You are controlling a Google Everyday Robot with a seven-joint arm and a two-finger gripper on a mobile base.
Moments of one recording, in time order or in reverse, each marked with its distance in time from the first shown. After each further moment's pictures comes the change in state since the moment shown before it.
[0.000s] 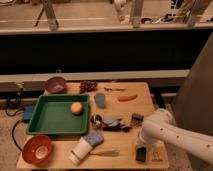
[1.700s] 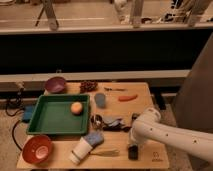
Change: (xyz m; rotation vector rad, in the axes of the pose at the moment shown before) arm 0.007 -0.055 0.017 0.018 0.010 -0.144
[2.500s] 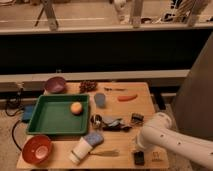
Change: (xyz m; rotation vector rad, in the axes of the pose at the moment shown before) arm -0.024 0.045 -0.023 -0.001 0.033 -0.021
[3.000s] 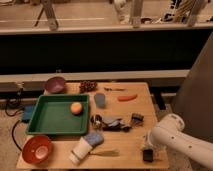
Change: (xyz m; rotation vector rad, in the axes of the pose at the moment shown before) arm 0.023 0.037 -0.001 -0.033 0.066 0.104
